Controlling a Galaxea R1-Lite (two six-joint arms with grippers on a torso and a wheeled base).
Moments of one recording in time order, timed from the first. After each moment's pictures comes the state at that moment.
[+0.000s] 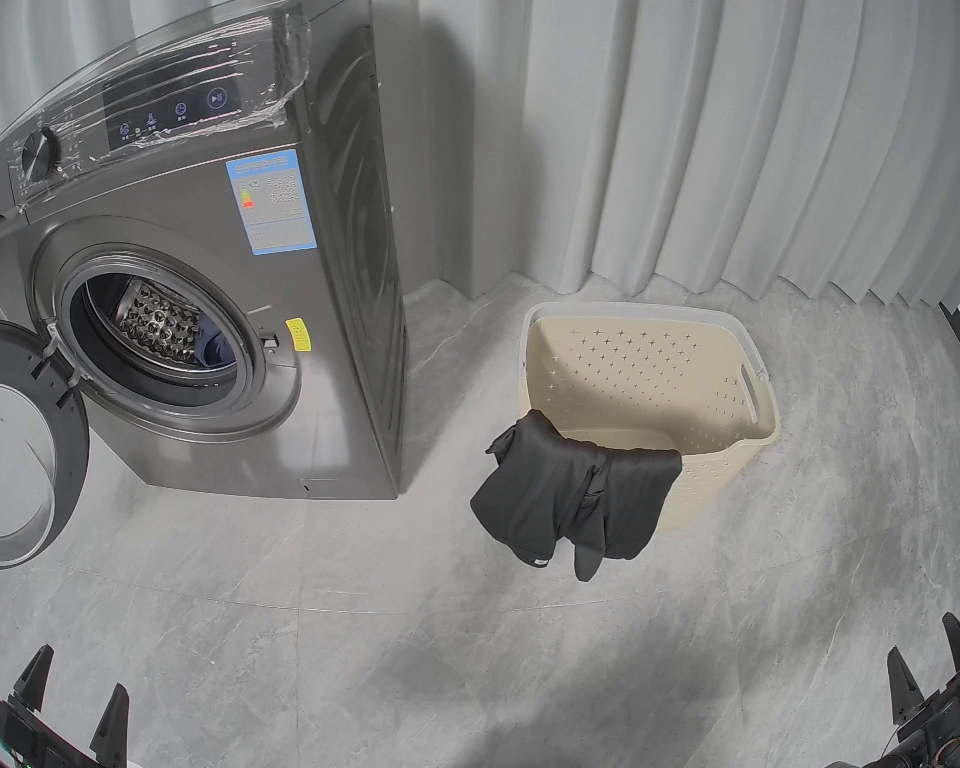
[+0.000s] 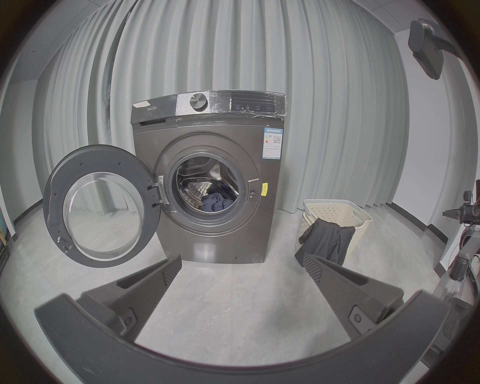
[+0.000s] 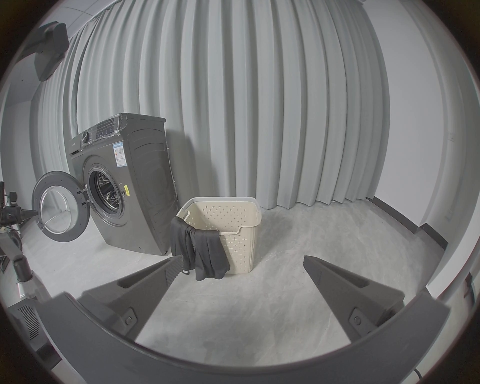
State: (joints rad) left arm 0.00 0.01 -0.02 0.00 -0.01 -0.02; right arm 0.00 0.01 -0.02 0.00 0.00 0.01
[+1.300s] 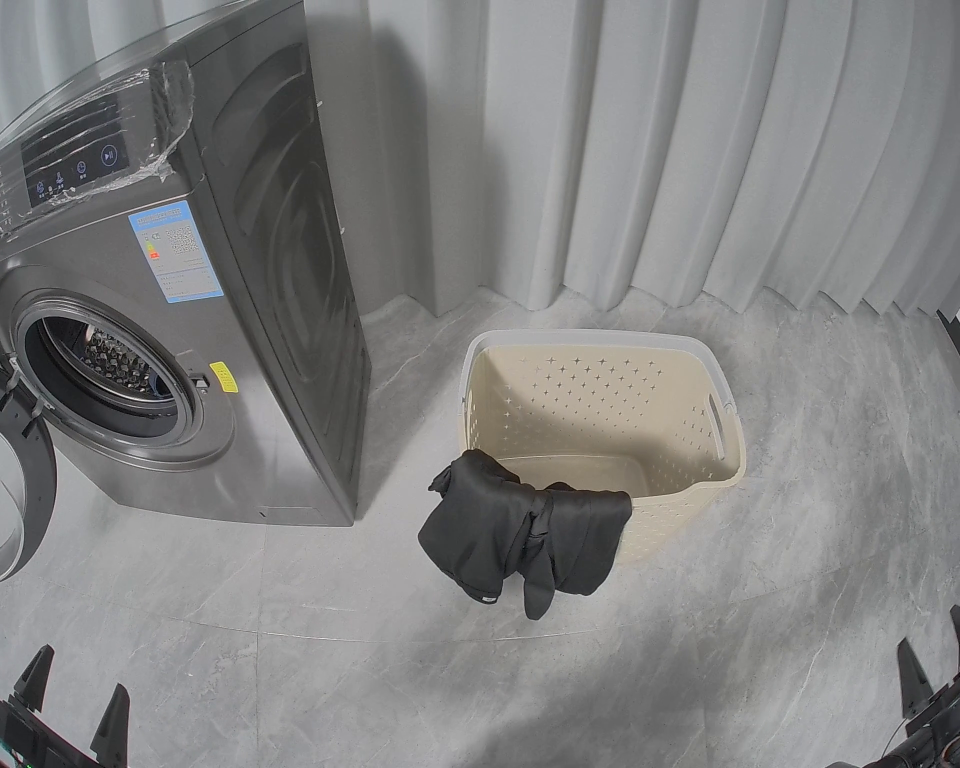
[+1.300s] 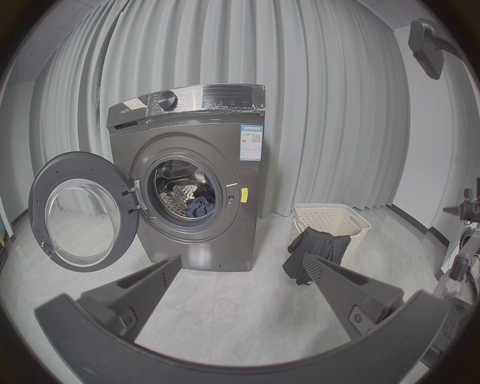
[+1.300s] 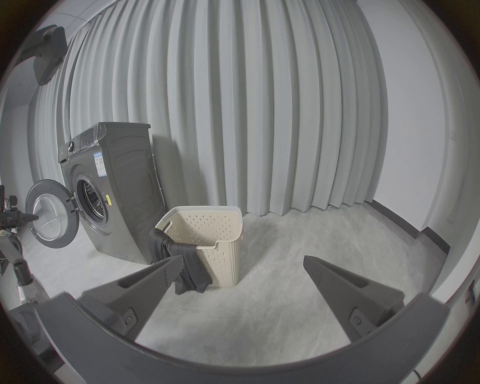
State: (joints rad) left arm 0.00 0.02 -0.02 0.00 -0.01 -0.02; right arm 0.00 0.02 -0.03 -0.02 -0.01 0.02
